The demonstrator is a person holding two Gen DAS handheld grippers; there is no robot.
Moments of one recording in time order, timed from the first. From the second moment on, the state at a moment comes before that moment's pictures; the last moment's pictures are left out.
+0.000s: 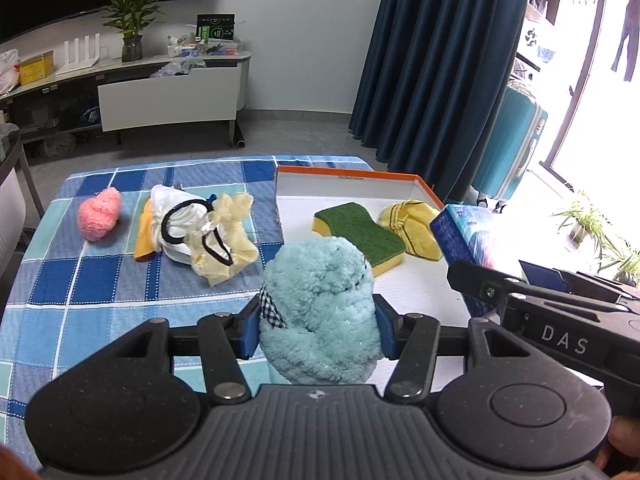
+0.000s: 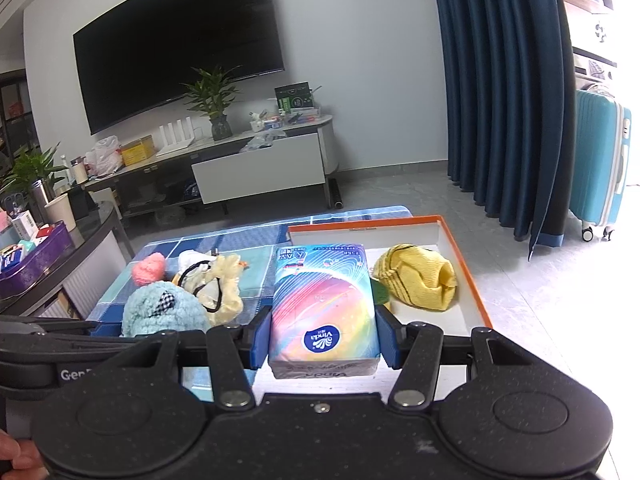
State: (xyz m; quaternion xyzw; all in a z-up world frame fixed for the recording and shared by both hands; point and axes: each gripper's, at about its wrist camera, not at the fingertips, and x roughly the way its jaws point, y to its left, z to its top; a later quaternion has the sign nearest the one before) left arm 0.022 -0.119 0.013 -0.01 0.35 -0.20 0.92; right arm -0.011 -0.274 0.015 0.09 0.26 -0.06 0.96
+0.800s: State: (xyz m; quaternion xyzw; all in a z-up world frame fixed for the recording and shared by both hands) left arm 0.038 -0.154 0.000 0.00 0.37 -0.23 0.90; right arm -0.004 -0.311 0.004 0.11 0.27 -0.11 0.95
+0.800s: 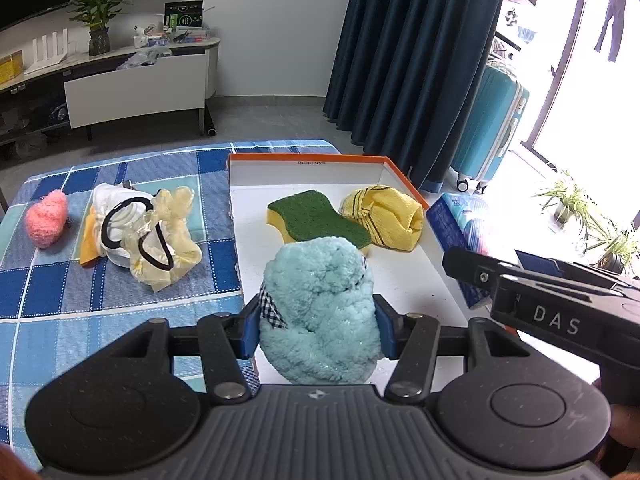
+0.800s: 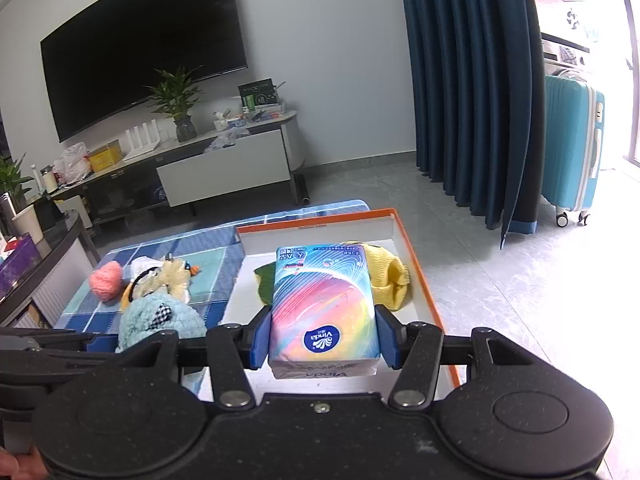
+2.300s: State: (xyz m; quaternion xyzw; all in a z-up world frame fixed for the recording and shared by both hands) left arm 0.084 -0.185 0.007 0.01 0.39 -0.24 0.89; right arm 0.047 -0.345 0.007 0.12 0.29 -0.12 0.94
